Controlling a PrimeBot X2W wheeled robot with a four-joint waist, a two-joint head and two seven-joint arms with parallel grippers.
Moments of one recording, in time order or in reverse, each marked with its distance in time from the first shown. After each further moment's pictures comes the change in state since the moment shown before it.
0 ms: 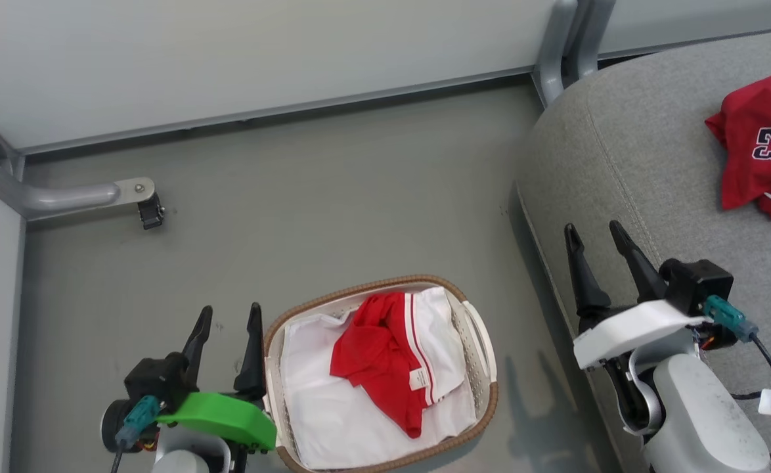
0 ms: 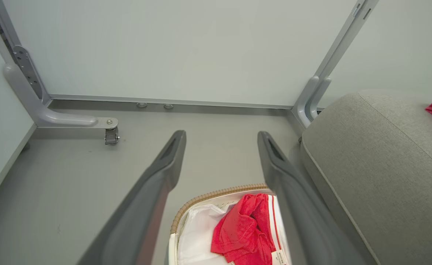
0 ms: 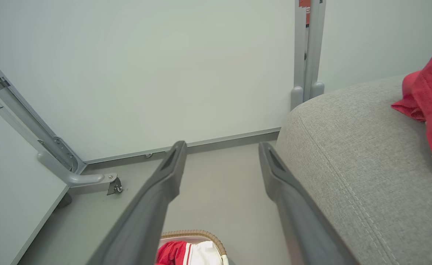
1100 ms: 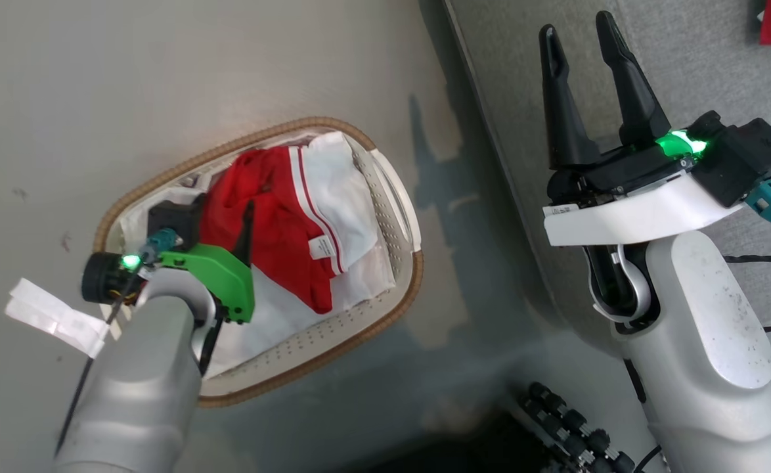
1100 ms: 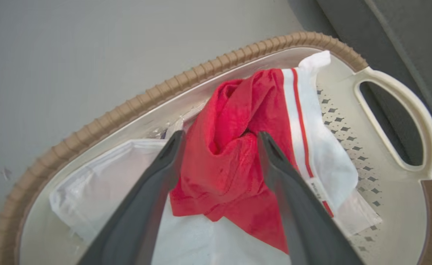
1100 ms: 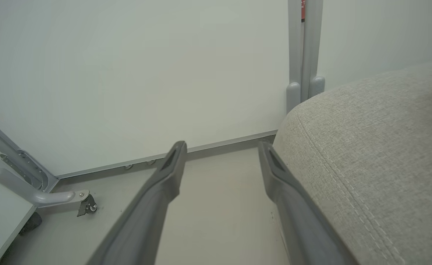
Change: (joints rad) left arm -0.621 0.059 -0.251 0.677 0.005 -0.005 0.000; right arm -0.264 0.033 0.088 -0.339 0.061 0.000 0.000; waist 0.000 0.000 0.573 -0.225
